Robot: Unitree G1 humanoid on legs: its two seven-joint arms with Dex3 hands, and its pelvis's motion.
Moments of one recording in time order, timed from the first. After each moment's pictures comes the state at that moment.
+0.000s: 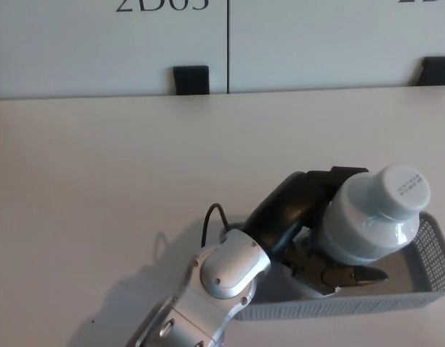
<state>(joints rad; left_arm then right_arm) -0.24 0.00 -0.56 -0.15 0.12 0.35 -0.15 0.25 -0.27 -0.55 0.60 0.71 0.46 0.84</state>
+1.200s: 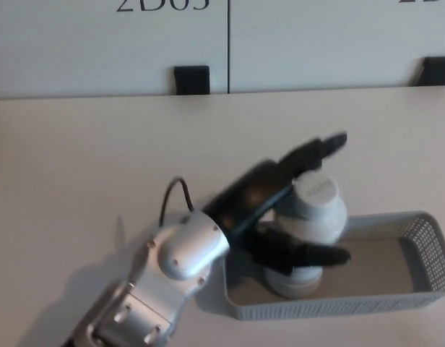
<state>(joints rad) -0.32 0.20 -0.51 -0.29 0.15 0.38 -0.27 0.23 -0.27 -0.55 0.59 0.71 0.46 0.83</state>
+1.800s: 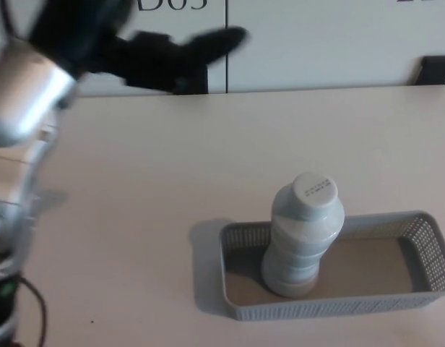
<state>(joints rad) -0.59 0.43 0.02 -0.47 -0.06 0.49 -0.34 0.22 -0.27 -0.55 0.59 0.71 0.46 0.83</state>
